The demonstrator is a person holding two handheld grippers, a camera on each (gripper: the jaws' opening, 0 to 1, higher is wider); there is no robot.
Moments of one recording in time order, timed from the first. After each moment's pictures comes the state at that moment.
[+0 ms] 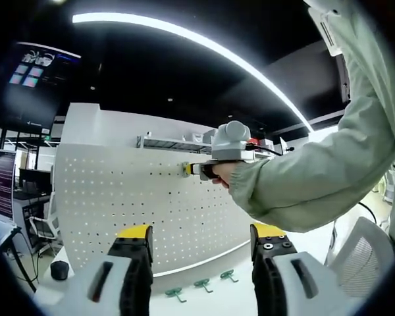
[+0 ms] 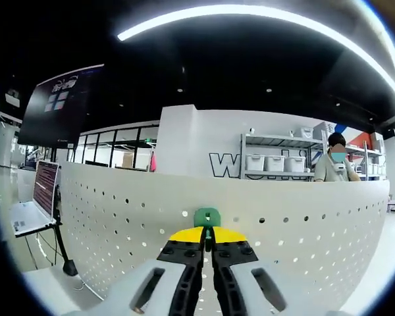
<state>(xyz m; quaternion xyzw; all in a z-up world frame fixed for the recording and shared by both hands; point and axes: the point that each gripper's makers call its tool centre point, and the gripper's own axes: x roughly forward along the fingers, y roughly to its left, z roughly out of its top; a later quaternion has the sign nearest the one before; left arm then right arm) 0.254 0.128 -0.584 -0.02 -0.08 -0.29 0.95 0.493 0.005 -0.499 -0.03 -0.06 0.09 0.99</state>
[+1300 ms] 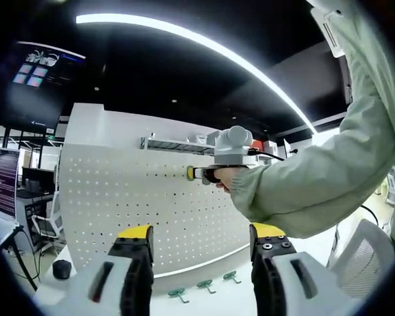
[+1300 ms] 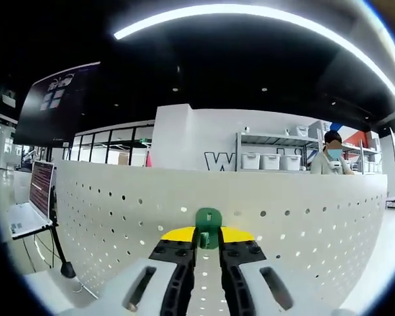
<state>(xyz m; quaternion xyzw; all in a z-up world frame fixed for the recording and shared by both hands) 0.255 0.134 -0.582 -0.02 -0.08 -0.28 0.96 0.494 0.003 -0.502 -0.03 -0.06 0.07 1.00</state>
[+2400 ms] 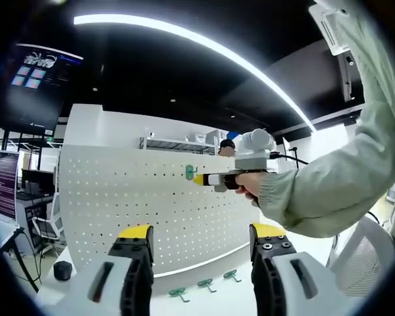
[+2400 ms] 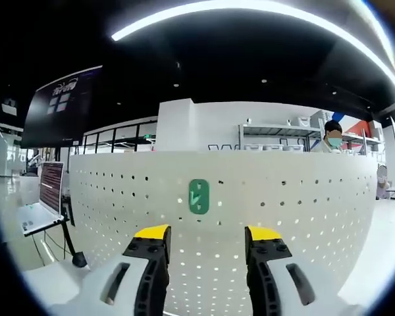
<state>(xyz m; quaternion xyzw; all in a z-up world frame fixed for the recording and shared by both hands) 0.253 0.133 -0.583 -0.01 -0.08 -0.28 0.96 0.454 -0.021 -0.533 -0.01 -0.03 0.09 1.00</state>
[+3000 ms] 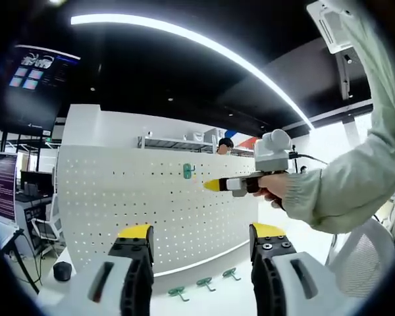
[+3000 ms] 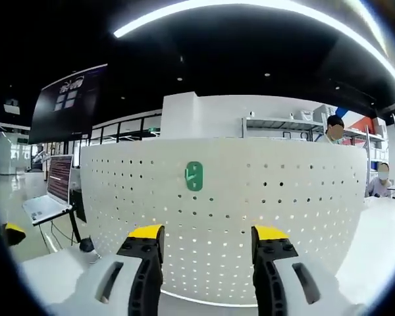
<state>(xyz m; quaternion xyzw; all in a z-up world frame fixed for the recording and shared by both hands) 0.253 0.130 -0.585 -0.01 -0.08 -0.28 0.96 0.412 -0.036 -0.552 -0.03 -0.01 0.12 0.99</state>
